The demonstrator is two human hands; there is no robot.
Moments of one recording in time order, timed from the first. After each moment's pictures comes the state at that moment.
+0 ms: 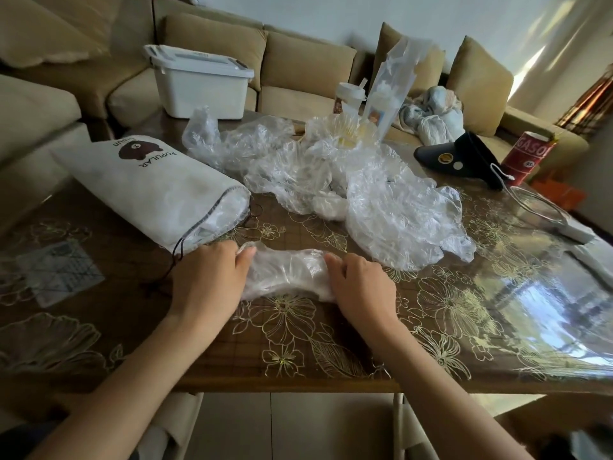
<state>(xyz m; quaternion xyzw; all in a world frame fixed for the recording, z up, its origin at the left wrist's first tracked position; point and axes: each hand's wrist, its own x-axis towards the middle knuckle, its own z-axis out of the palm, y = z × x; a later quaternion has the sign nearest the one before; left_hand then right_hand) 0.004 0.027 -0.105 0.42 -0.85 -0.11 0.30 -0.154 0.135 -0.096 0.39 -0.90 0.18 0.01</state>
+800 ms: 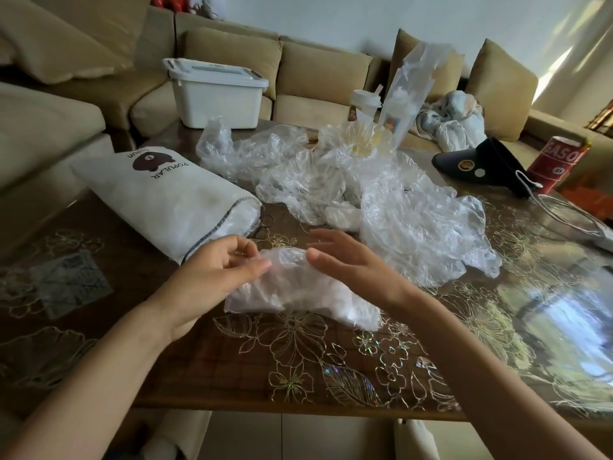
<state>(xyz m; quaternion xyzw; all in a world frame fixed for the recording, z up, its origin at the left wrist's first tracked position) 0.019 0.016 -0.077 0.32 -0.67 -0.62 0.25 -0.167 0.119 -0.057 0.52 -0.68 0.38 -0.36</state>
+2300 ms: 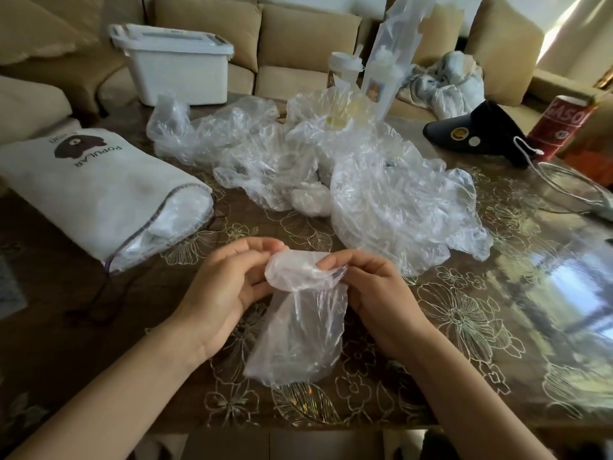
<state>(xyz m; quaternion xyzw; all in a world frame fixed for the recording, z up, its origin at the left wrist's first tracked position) -0.057 0.057 -0.078 0.32 -0.45 -0.79 0.28 -0.197 0.157 -0.083 0.33 -0.56 0.61 -0.44</state>
